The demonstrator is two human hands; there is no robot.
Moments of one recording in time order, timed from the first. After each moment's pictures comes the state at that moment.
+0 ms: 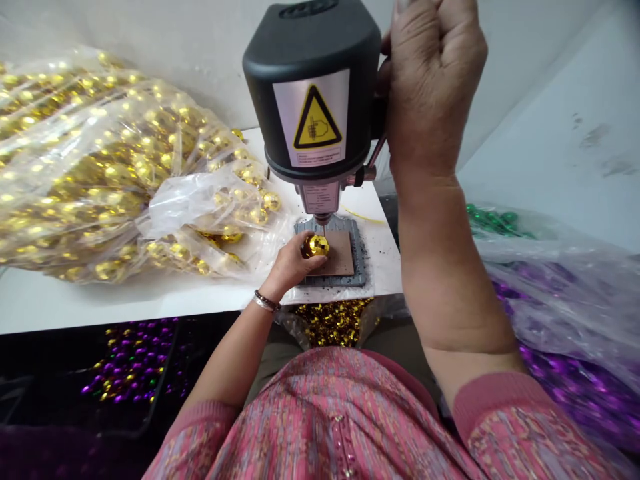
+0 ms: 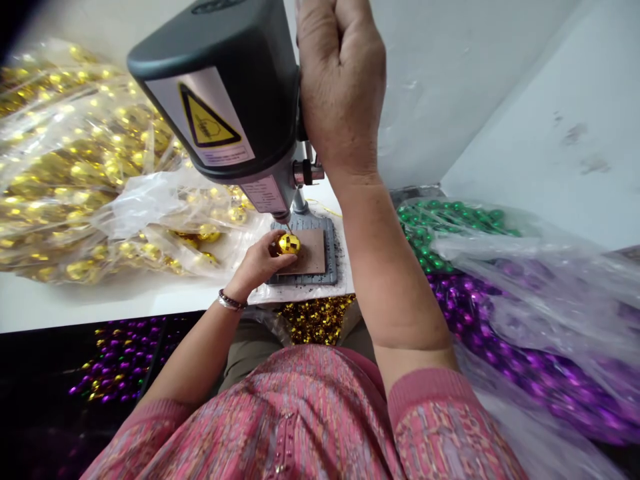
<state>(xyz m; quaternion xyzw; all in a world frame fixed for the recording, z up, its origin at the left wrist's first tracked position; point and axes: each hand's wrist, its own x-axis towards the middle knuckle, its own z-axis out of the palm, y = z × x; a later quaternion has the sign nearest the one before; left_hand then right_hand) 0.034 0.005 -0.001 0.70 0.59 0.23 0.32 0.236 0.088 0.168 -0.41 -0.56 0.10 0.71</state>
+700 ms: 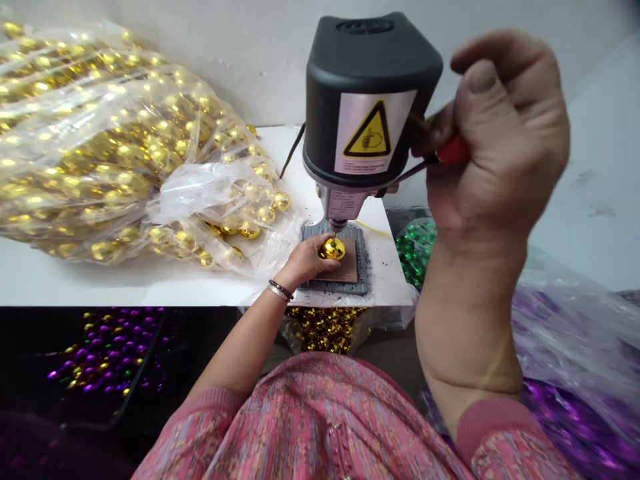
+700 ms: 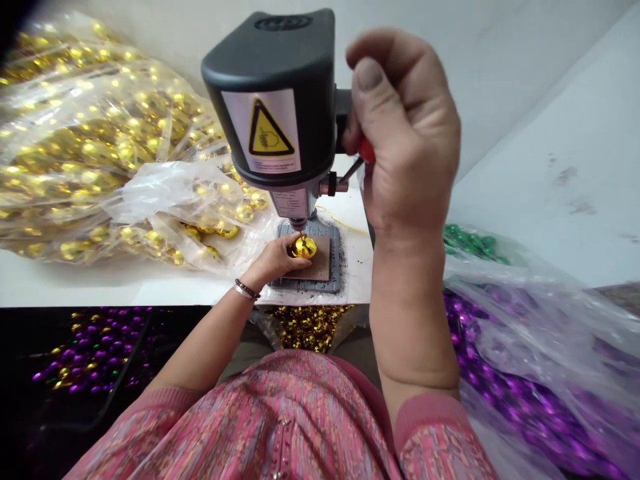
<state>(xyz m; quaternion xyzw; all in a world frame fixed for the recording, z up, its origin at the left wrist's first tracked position) 0.049 0.021 -0.013 0.71 0.53 0.25 0.40 0.235 0.022 0.164 -0.21 -0.57 0.26 0.76</state>
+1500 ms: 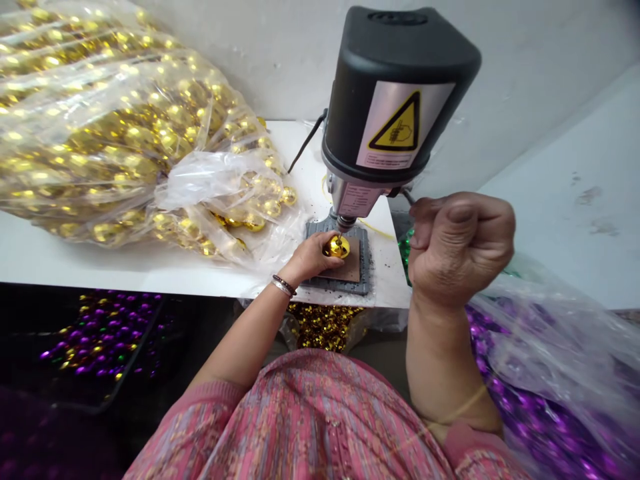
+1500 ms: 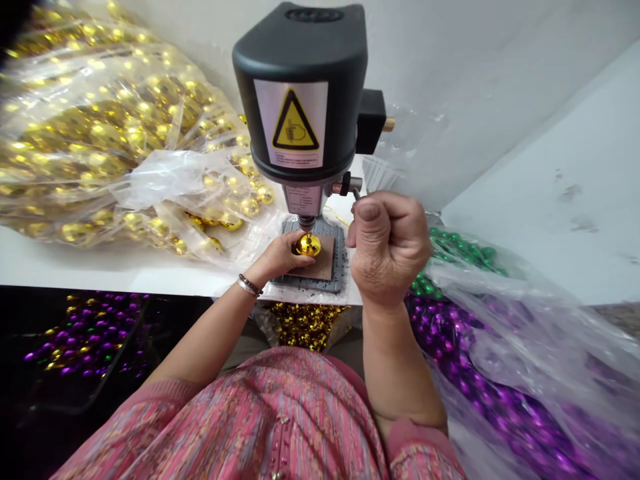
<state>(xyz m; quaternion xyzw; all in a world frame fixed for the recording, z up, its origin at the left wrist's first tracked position) 0.049 0.025 -0.028 0.72 0.48 0.28 0.41 0.217 -0.032 0.094 -0.33 -0.54 0.11 0.77</state>
